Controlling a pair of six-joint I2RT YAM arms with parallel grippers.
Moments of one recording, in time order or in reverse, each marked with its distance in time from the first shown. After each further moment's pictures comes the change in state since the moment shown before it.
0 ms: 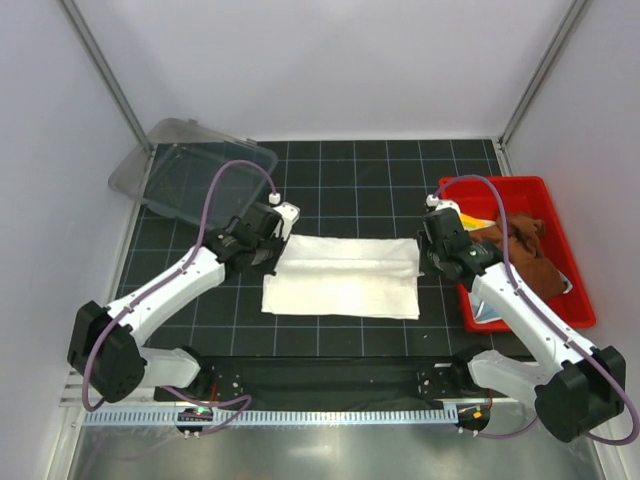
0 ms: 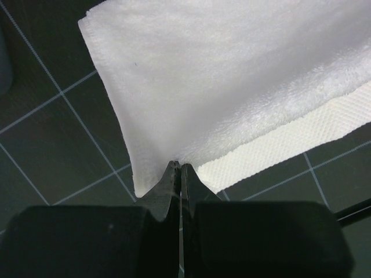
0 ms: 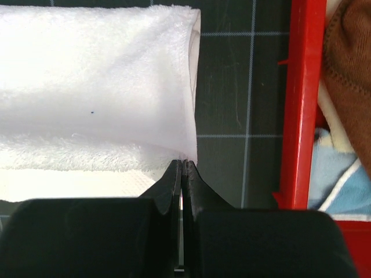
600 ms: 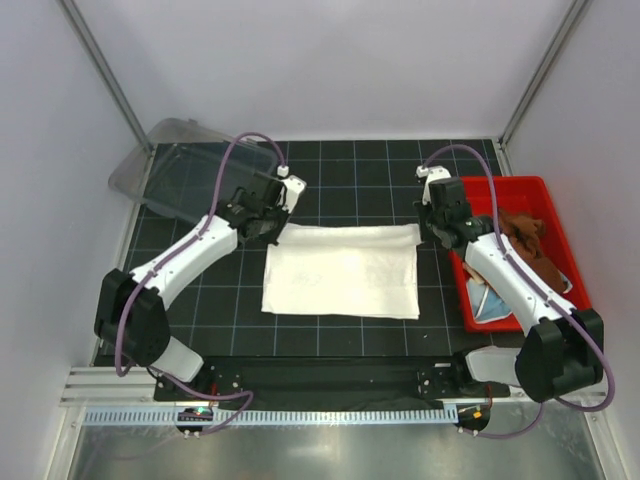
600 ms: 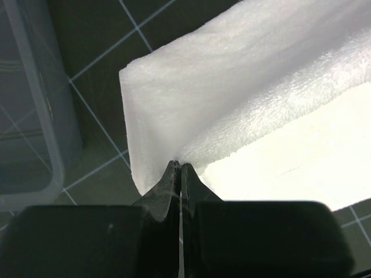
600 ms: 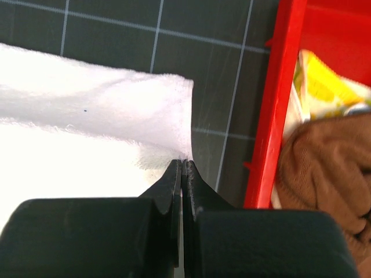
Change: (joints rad) left arm 0.105 0.242 0.241 0.035 0.009 0.203; right arm -0.132 0.227 0.156 0.225 -0.080 -0.349
